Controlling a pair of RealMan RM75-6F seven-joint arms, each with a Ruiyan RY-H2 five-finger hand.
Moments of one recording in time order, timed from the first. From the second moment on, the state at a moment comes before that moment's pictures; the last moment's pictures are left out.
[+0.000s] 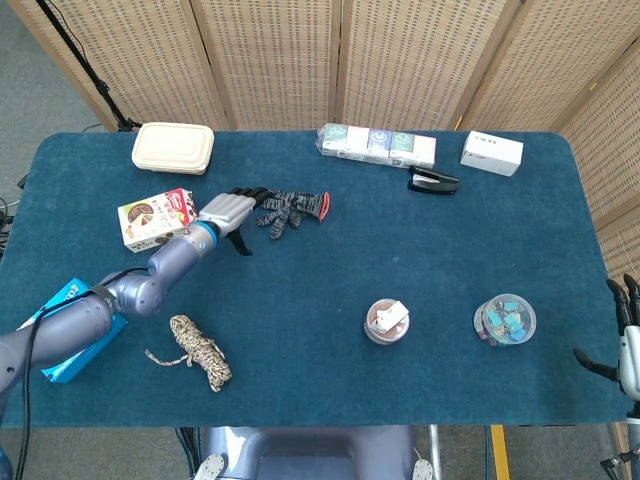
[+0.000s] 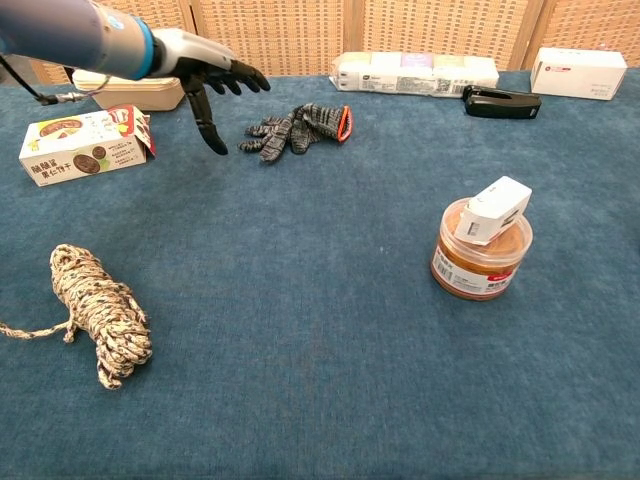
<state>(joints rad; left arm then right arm) -1.16 -1.53 -0.31 -0.95 0.85 0.20 0.08 0.03 -1.13 0.15 -1.56 -1.36 1.49 0.00</state>
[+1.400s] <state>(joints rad) -1.18 -1.04 -0.09 -1.52 1.04 0.10 -0.18 0.02 -1.11 0.14 -1.58 -1.40 1.54 0.02</state>
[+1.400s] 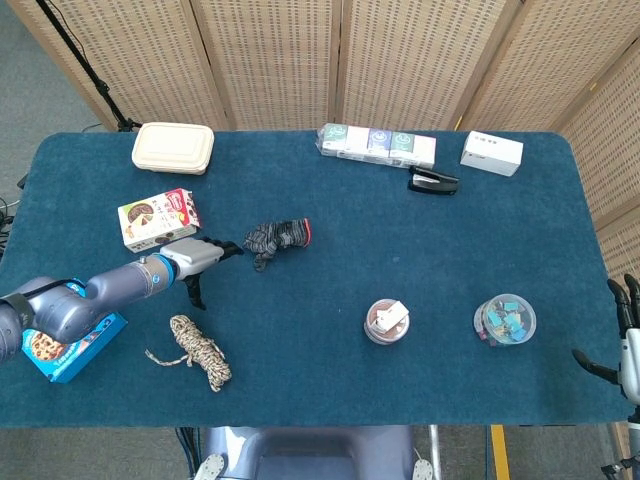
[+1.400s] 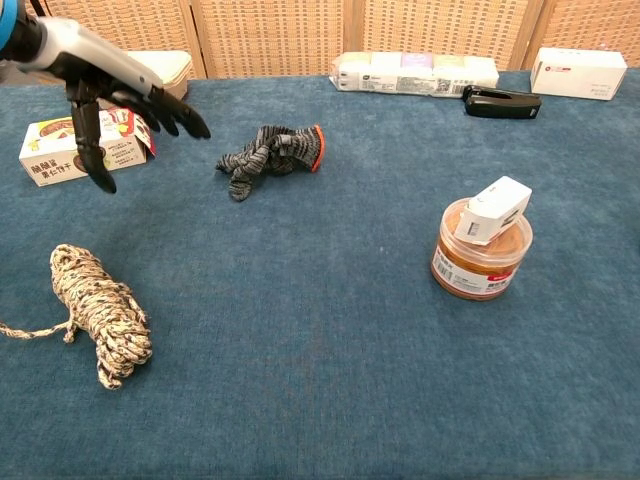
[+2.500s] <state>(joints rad) -1.39 -1.70 0.07 -0.89 0.29 0.44 0.22 0.02 -1.11 0.16 -1.54 -1.35 1.51 0.07</state>
